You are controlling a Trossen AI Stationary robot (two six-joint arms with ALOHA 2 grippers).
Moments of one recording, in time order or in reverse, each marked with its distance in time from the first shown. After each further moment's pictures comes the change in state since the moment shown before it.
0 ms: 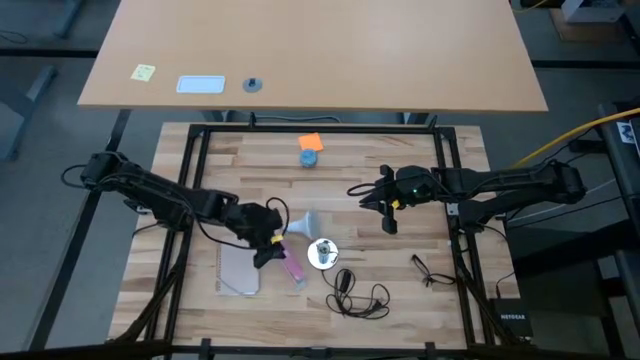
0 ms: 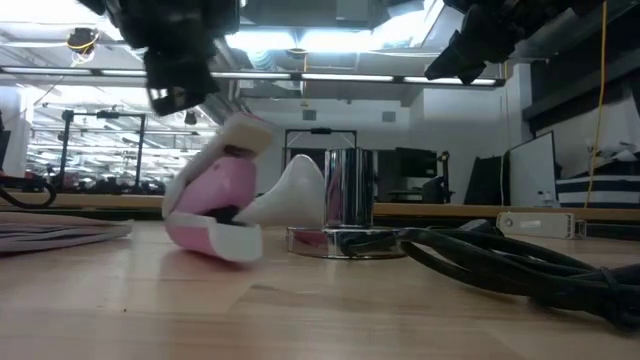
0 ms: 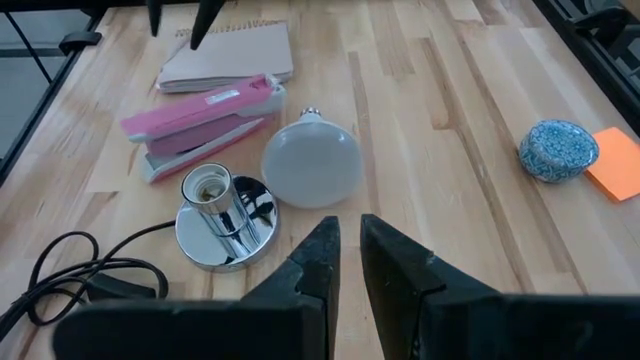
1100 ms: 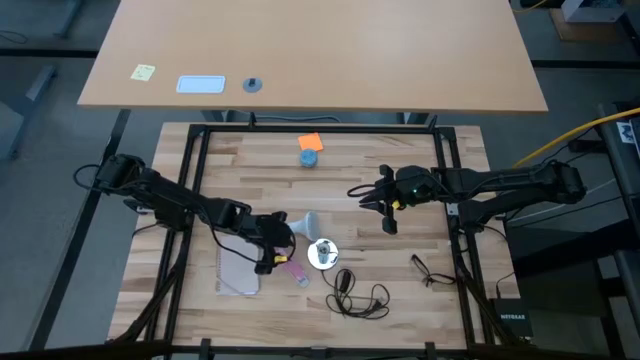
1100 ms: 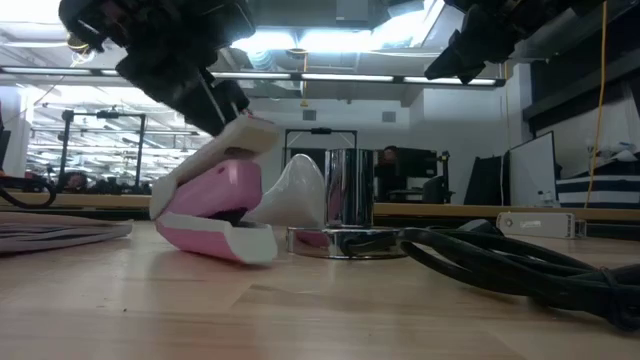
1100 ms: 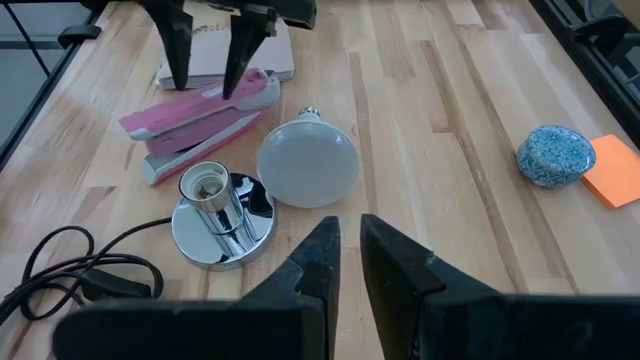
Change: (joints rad) left arm -0.014 0.161 0.000 0.068 -0.111 0.534; right arm 0.000 0.000 0.000 0.001 0.000 -0.026
